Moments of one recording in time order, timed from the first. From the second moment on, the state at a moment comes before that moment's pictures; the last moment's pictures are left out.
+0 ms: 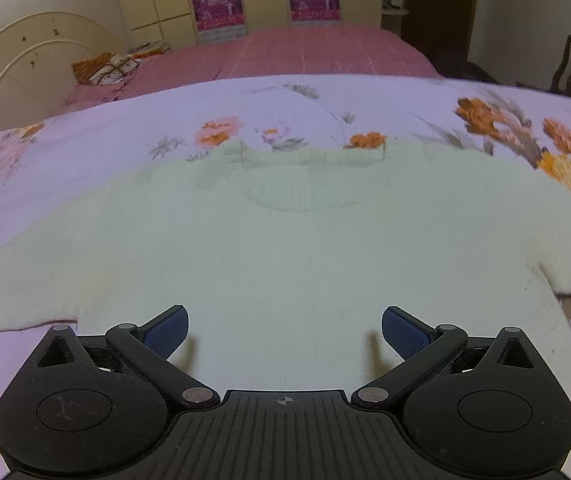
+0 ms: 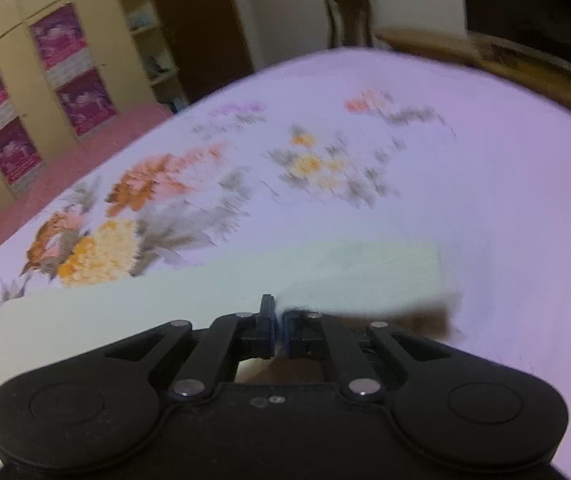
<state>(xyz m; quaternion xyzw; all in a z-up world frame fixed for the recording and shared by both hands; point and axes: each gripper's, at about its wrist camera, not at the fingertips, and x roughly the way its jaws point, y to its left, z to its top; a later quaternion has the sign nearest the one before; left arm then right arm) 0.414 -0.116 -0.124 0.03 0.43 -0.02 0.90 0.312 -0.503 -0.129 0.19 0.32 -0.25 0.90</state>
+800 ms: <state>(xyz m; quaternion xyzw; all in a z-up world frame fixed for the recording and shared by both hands) 0.429 0.044 -0.129 -0.06 0.44 0.04 0.90 0.436 -0.130 -0.135 0.02 0.37 0.21 0.90</state>
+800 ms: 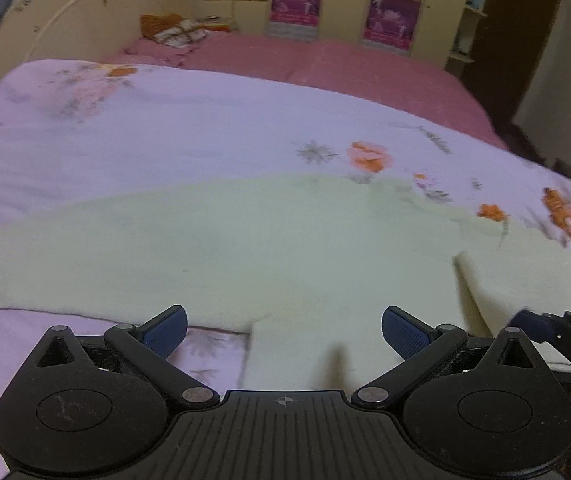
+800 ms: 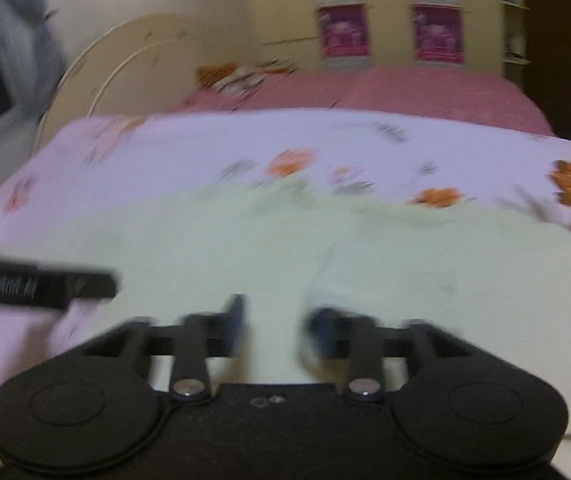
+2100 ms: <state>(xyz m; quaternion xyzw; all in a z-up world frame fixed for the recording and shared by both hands) 0.461 -0.030 -0.176 -0.09 0.36 -0.01 0.93 0.363 -0.296 -0.158 0.07 0.39 -0.02 0.92</state>
